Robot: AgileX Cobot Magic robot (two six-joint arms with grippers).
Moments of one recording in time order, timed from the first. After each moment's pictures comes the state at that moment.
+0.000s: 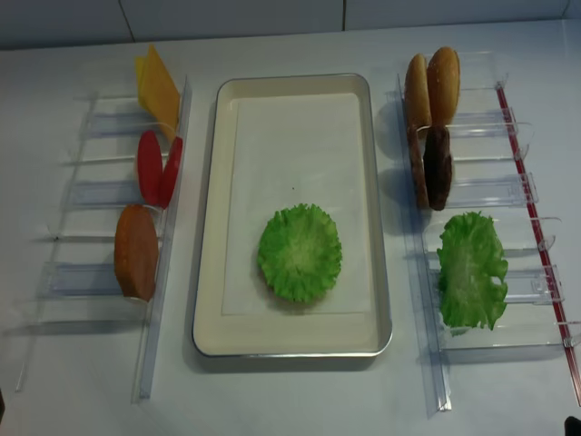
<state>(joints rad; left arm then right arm) 0.01 -0.02 -0.49 0.08 1.18 -0.08 0.72 -0.02 -0.48 -0.06 1.12 0.03</state>
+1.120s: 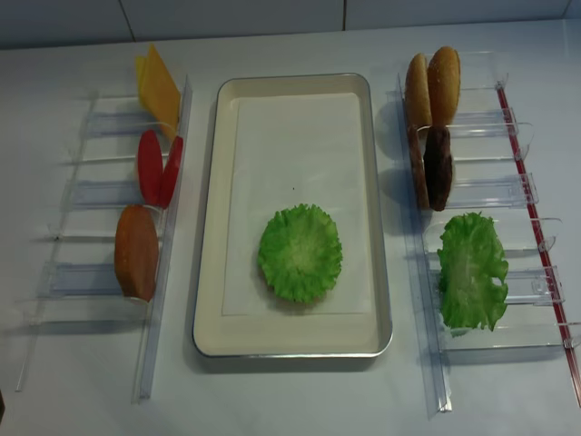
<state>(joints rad) 0.01 -0.02 -0.49 0.08 1.18 -0.08 0.01 -0.02 -0.48 -0.06 1.12 0.03</state>
